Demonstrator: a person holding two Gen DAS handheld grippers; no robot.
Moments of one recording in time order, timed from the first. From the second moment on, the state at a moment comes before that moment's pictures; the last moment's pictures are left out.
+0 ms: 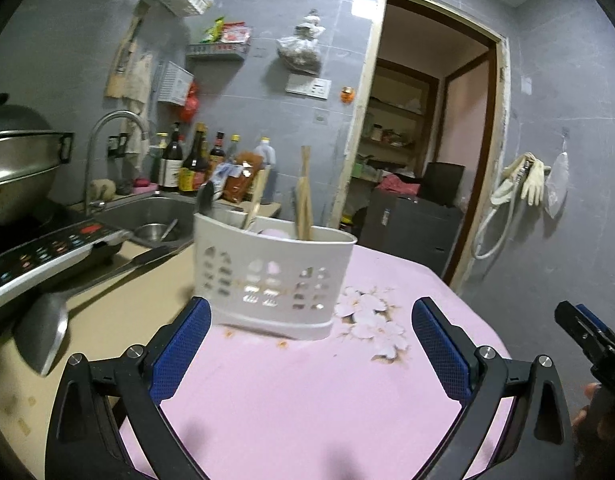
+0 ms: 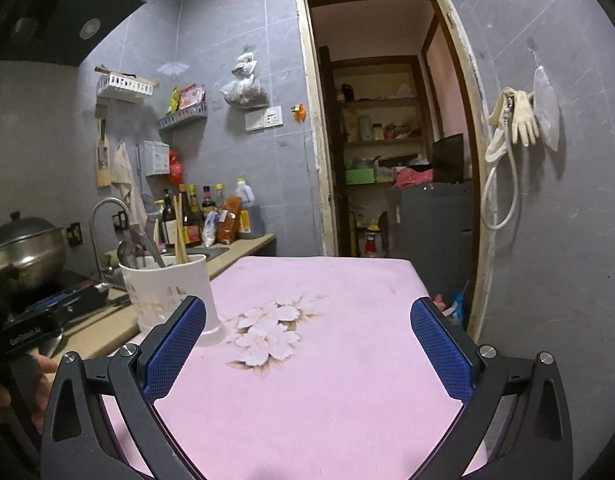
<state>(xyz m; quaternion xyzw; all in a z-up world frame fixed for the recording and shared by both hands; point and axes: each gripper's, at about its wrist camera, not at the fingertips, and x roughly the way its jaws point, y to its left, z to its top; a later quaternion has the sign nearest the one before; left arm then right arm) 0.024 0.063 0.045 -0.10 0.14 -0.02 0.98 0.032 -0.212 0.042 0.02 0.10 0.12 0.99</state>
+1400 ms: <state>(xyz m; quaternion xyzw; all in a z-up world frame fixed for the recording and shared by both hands) 0.010 0.065 0.028 -0.08 0.13 -0.02 0.99 0.026 -0.211 0.025 0.02 0.11 0.11 0.99</state>
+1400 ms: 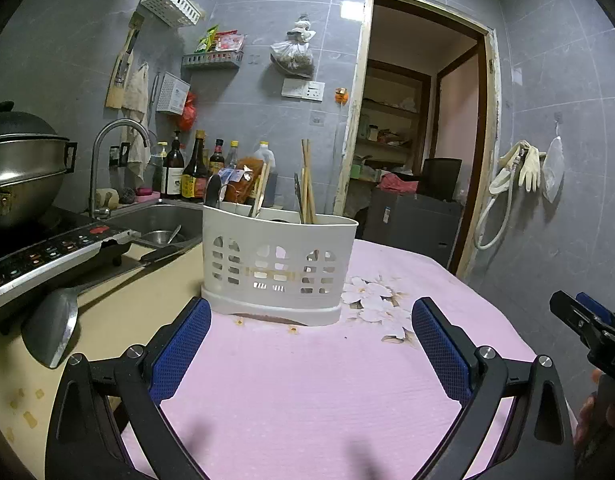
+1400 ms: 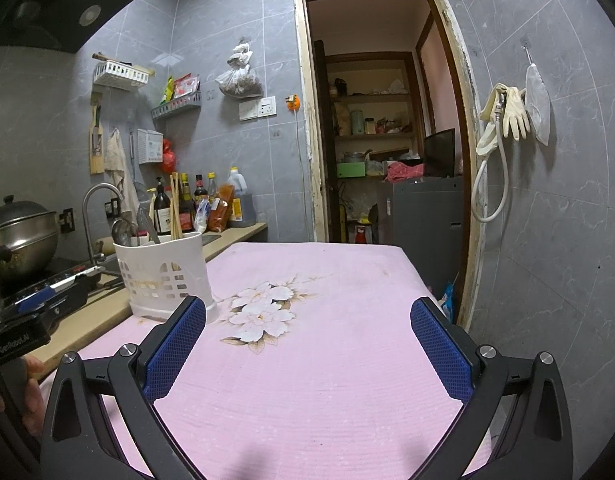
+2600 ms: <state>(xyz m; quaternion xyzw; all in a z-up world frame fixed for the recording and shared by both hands) 0.010 0.067 0.029 -0.07 0.13 -0.03 0.99 0.026 -0.210 0.023 0.02 0.11 0.11 0.99</state>
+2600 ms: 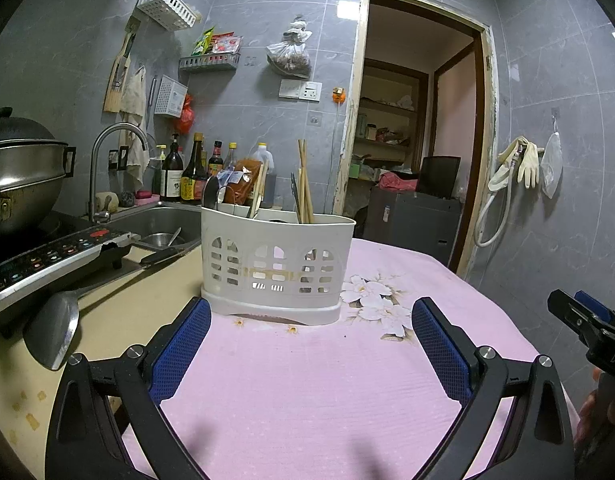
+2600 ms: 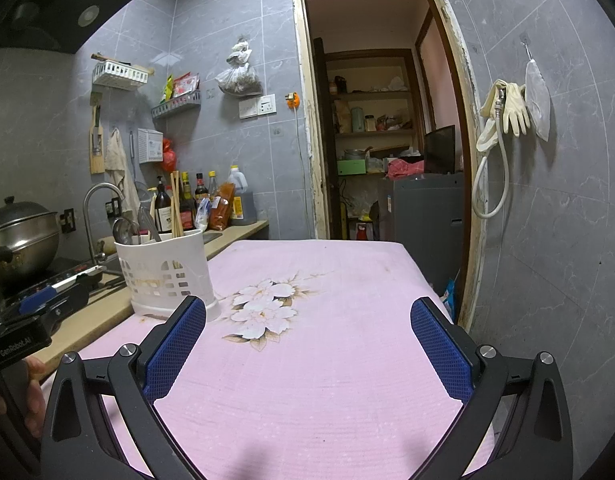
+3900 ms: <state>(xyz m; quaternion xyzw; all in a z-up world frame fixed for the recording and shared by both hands) 0.010 0.070 0.029 -0.07 0.14 -0.02 0.99 0.026 -0.208 0.022 0.02 0.11 0.11 0.99</state>
